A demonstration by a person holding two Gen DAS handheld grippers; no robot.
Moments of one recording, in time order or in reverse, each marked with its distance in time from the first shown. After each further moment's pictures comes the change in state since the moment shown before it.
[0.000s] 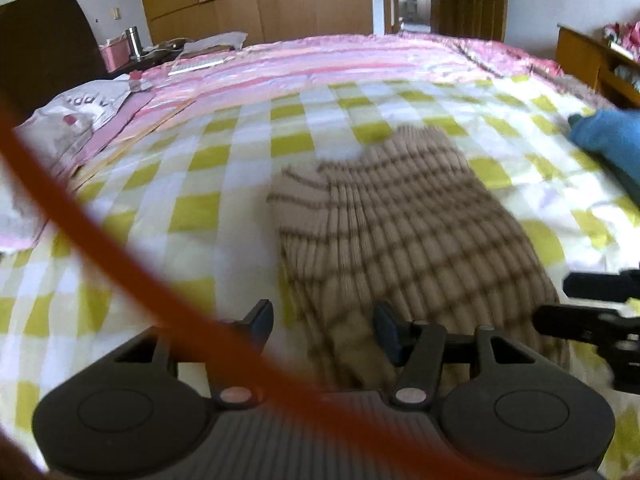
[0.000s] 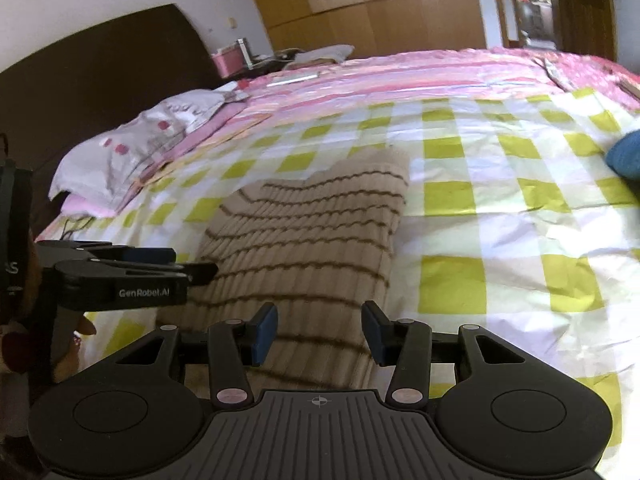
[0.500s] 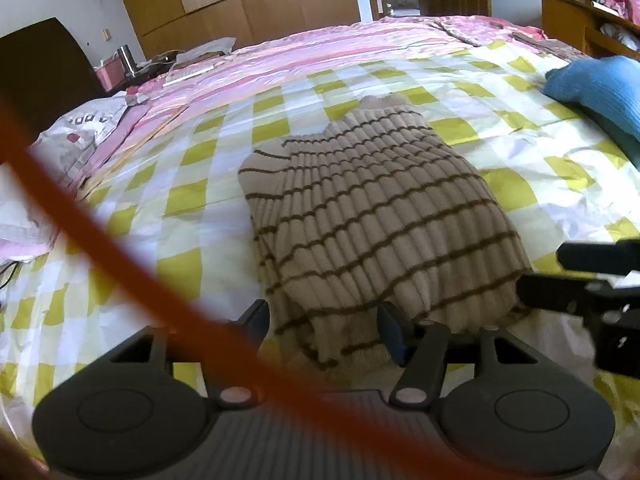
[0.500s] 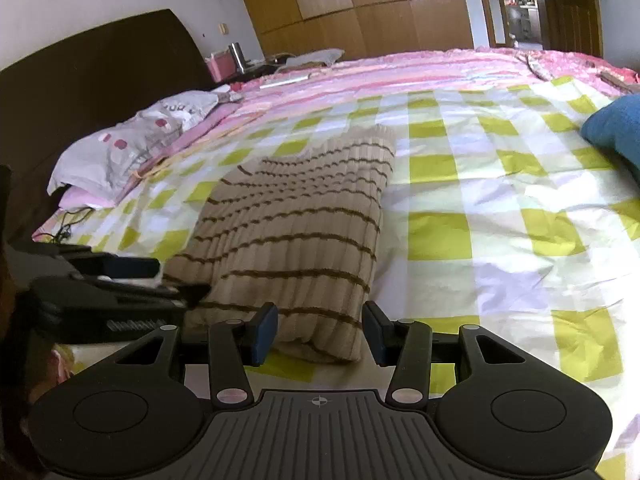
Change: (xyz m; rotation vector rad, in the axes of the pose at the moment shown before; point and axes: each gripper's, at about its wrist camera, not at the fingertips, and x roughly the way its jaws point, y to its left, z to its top) left arm -0.020 -0.040 -0.027 0.094 0.006 0.048; right arm -0.028 0.001 -0.034 0.050 -0.043 -0.024
